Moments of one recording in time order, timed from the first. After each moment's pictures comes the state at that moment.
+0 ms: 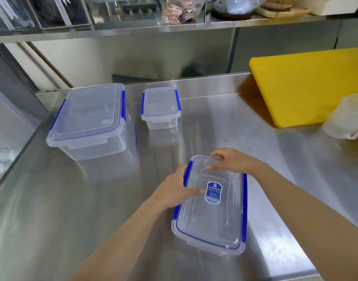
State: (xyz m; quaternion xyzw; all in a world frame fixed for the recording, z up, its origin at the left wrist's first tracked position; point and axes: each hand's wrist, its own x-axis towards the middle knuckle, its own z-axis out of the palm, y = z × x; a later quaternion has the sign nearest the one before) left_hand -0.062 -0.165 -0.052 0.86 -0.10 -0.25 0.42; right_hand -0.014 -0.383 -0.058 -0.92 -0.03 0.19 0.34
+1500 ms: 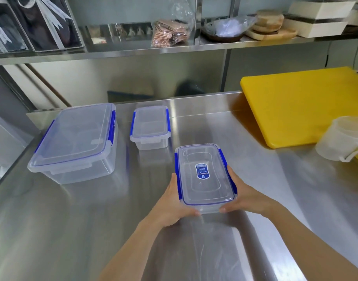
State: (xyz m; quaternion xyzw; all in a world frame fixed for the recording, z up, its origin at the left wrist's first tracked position) left_hand -0.031 -0.205 -0.063 0.80 -0.15 -0.19 0.55; right_hand -0.041 -0.440 -0.072 -0.76 -0.09 0.20 0.61
